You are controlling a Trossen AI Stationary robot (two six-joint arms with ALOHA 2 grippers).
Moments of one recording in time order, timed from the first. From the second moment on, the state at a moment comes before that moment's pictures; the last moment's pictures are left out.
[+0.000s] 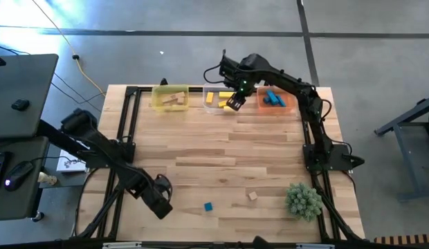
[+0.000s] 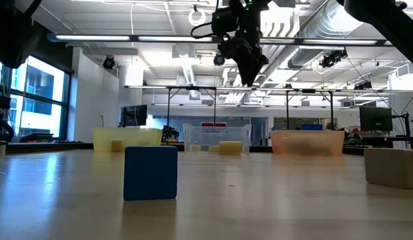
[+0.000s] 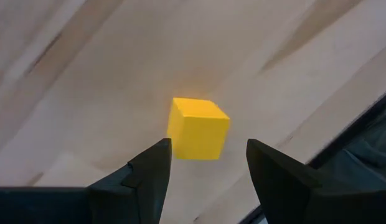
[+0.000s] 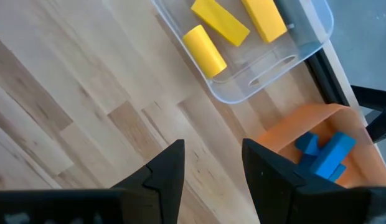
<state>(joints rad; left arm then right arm) -0.62 1.50 0.83 -0.59 0.08 -1.56 -0.48 2.11 2.24 -1.57 0.05 0.10</state>
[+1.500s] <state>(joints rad) -0.68 1.65 0.83 -0.42 0.07 -1.67 -0.46 2.11 2.24 -1.57 0.05 0.12</state>
